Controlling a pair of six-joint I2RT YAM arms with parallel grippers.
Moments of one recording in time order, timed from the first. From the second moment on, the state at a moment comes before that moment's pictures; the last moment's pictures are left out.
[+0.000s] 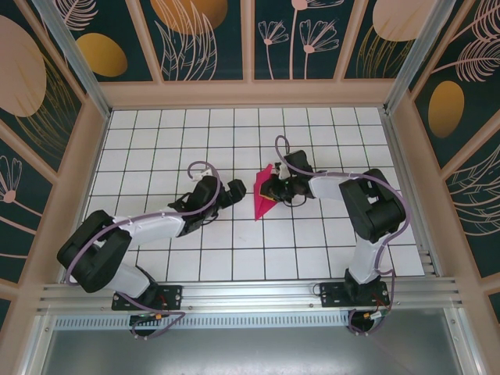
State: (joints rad) left arm -0.71 1.47 0.62 0.20 -0.13 -1.01; right arm 0.48 1.85 0.93 -0.01 -0.60 0.78
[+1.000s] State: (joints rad) left arm -0.67 1.43 0.52 0.82 0.38 -1.19; right arm 0.42 1.64 0.85 0.48 -1.04 1.08
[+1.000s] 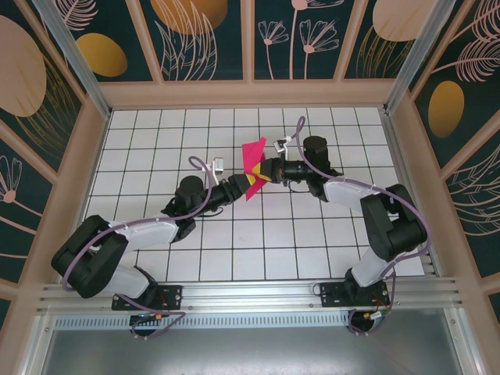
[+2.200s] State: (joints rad) left arm -0.69 1.41 0.95 -0.27 -0.29 -0.79; right arm 0.36 1.44 0.92 -0.15 -0.31 0.68
